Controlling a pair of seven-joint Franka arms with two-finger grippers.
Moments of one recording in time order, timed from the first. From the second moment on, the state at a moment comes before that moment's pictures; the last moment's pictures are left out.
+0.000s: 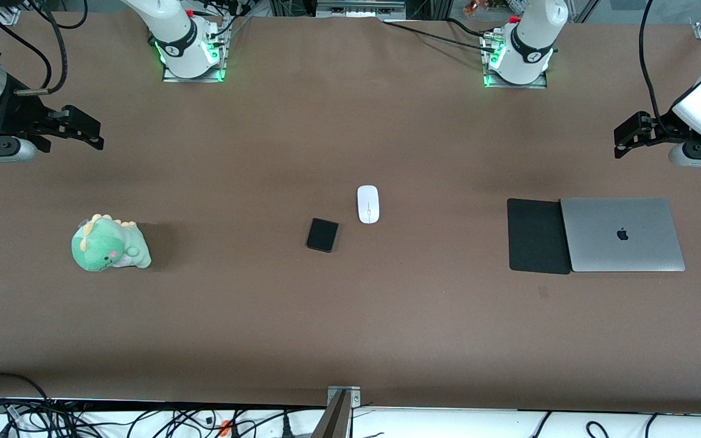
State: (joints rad) left arm -0.03 0.00 -0.02 -1.60 0.06 1.58 0.05; right arm 0.16 0.03 -0.07 -1.54 0.03 1.55 0.05
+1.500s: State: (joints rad) left arm -0.03 0.00 -0.02 -1.60 0.06 1.58 0.05; right arm 0.15 0.06 -0.07 -1.53 0.02 1.57 0.05
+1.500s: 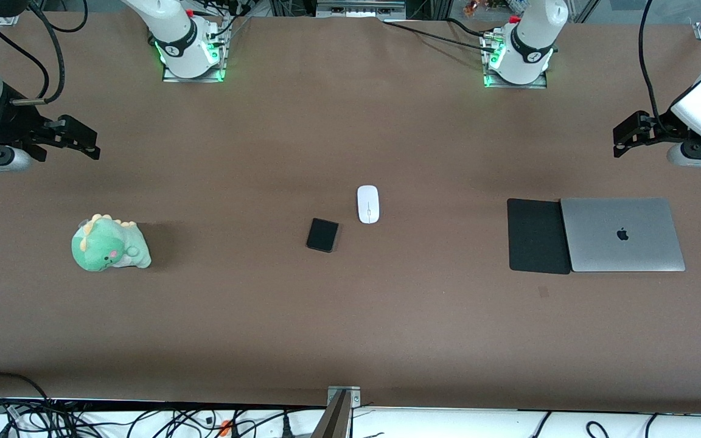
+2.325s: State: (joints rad) left arm -0.03 0.00 -0.02 -1.60 0.06 1.57 0.05; right arm 0.15 0.06 -0.07 -1.53 0.02 1.57 0.05
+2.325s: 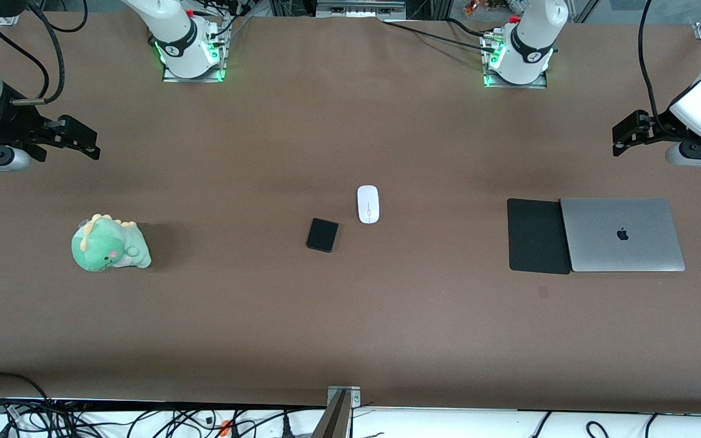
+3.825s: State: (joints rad) left arm -0.12 0.31 -0.14 -1.60 0.04 1.56 0.00; right arm 0.15 0.06 -0.07 -1.53 0.02 1.58 0.05
